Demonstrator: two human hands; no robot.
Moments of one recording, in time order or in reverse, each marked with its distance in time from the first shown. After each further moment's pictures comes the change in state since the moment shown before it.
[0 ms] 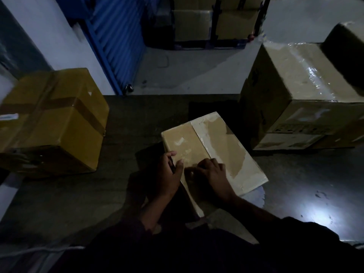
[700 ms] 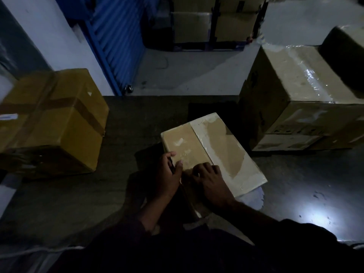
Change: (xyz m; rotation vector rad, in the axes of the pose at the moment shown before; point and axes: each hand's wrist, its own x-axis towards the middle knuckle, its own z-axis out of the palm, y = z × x) left_hand 0.001 -0.003 0.001 0.032 0.041 0.046; right_hand -0.010 -0.010 0.000 -0.181 0.022 -0.139
